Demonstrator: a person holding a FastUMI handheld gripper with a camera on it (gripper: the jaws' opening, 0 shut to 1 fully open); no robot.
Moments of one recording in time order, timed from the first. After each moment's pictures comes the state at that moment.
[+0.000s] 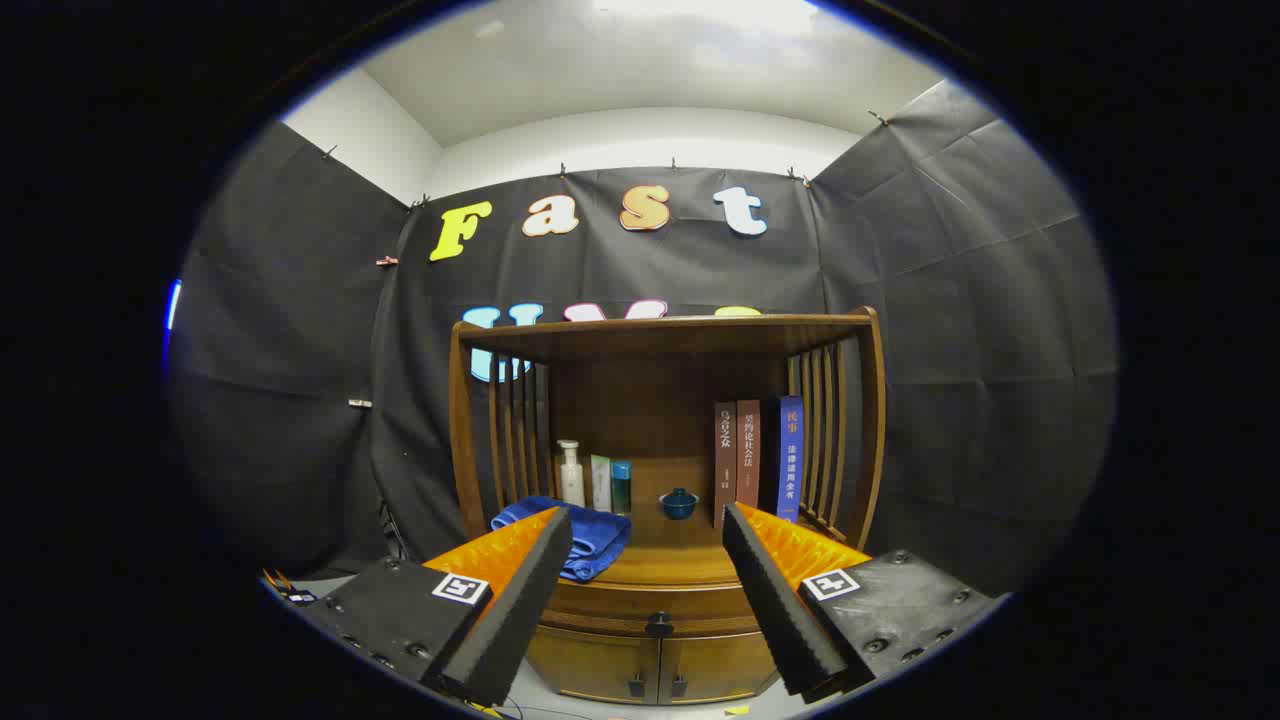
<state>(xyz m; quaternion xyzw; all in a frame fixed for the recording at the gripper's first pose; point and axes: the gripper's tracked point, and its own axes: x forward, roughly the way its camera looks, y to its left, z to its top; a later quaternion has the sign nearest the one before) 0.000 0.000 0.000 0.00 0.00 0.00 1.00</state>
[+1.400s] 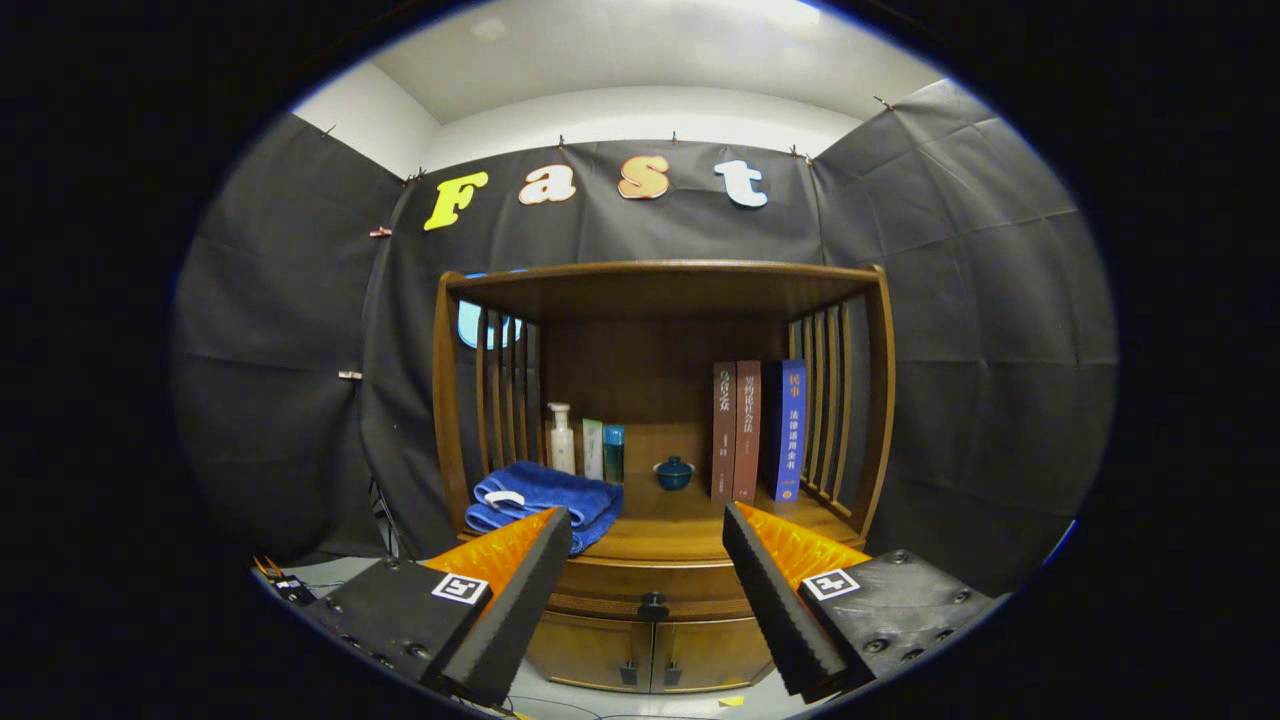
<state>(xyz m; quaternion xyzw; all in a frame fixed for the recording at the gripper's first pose) 0.025 0.005 -0.069 -0.01 0.05 -0.01 1.00</state>
